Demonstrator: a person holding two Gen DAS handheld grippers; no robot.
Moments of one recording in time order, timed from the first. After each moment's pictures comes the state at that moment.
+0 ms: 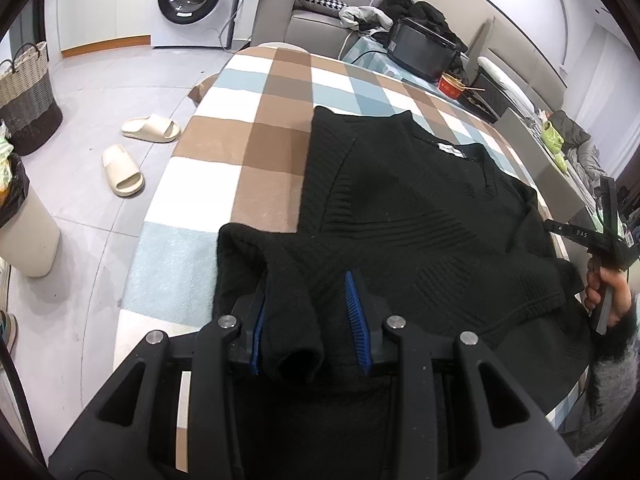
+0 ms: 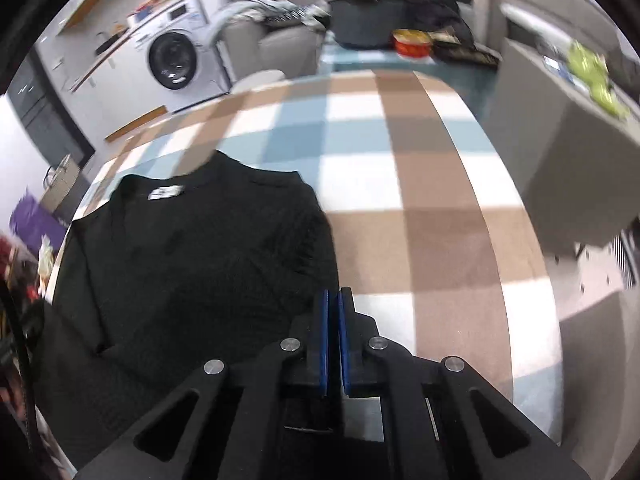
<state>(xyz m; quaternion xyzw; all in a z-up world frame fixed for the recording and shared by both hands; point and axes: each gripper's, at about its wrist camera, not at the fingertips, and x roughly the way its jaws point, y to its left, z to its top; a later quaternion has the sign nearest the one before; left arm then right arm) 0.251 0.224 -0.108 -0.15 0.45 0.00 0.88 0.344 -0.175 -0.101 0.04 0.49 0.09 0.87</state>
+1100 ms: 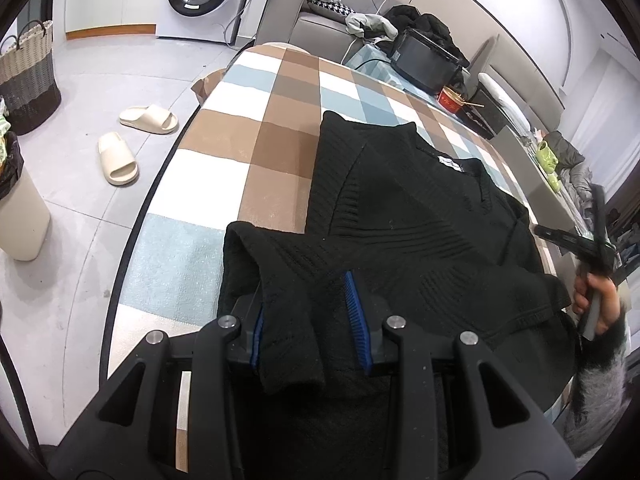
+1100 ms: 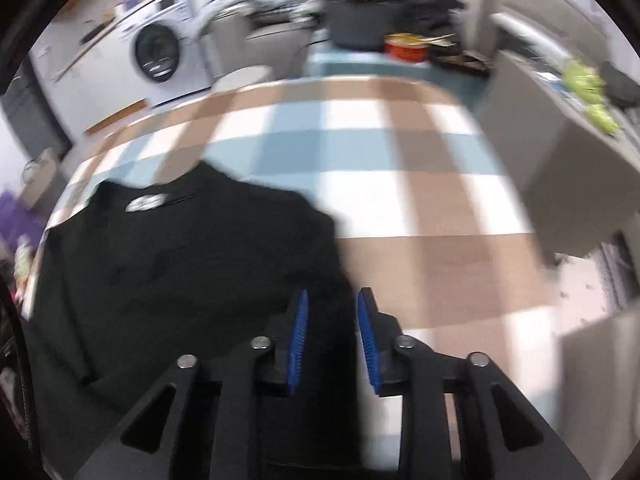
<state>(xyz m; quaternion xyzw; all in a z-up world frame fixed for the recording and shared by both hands) 0.253 0.235 -0.115 -0.19 0.44 -0.01 0.88 0.370 -0.141 -0.094 0.01 0.48 0.04 0.87</state>
